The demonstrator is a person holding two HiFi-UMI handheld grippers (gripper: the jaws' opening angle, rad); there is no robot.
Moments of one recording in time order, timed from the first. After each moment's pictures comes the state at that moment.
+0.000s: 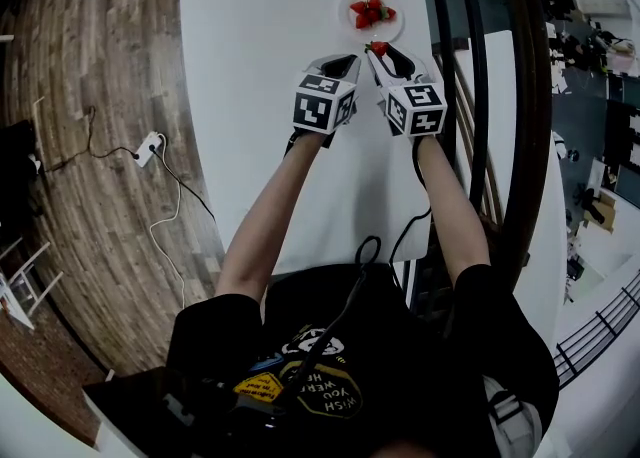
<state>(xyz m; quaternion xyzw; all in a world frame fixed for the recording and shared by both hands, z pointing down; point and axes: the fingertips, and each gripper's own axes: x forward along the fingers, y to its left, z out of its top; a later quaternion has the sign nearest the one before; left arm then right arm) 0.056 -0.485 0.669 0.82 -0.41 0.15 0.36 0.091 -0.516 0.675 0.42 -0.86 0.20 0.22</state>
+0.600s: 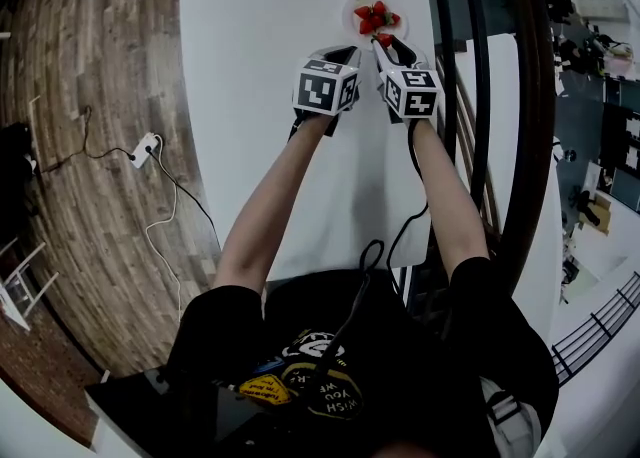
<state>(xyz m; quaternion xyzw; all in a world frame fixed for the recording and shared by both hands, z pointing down) 0.049 -0.520 0.695 0.81 -0.41 0.16 0.39 0.102 -0.560 0.717 0.46 -0.82 0.20 0.26</state>
